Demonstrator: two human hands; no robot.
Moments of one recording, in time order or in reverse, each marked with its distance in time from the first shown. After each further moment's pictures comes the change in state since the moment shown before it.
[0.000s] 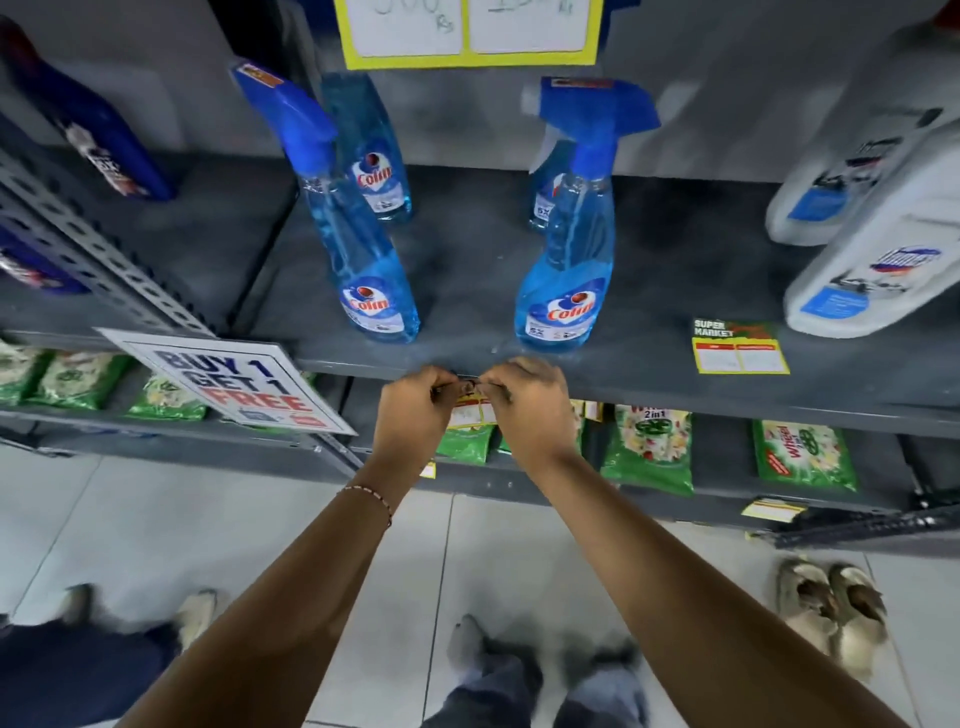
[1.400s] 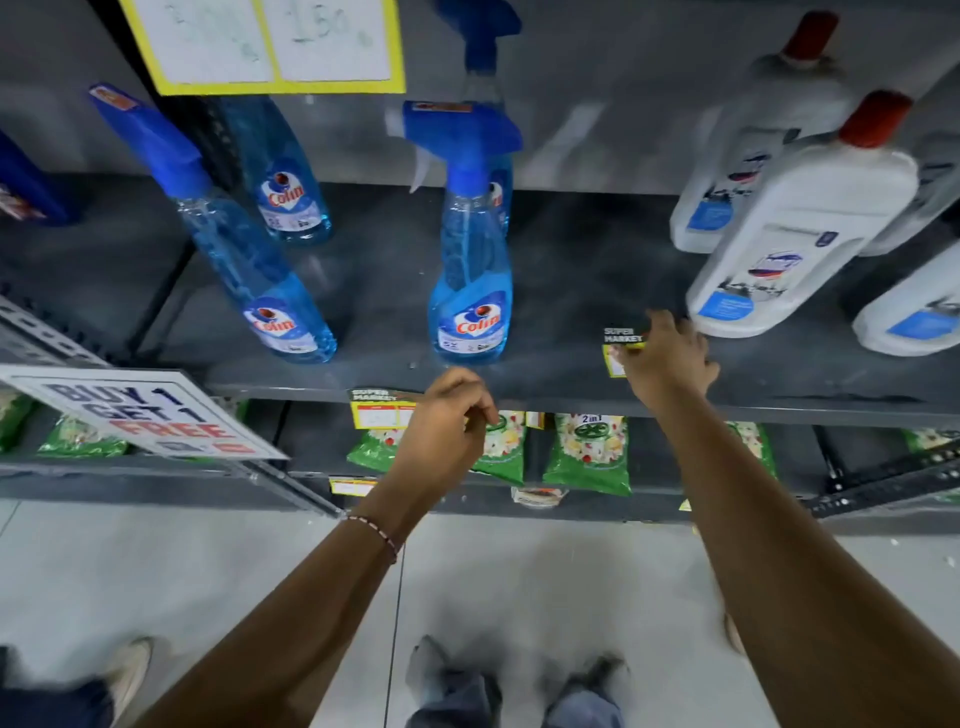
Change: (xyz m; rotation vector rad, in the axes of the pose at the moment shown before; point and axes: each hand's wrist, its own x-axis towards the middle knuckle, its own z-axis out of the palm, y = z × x) left_hand -0.022 0.088 0.053 -0.081 -0.175 0.362; right_hand 0.030 0.145 -0.153 -0.303 -0.002 0.716
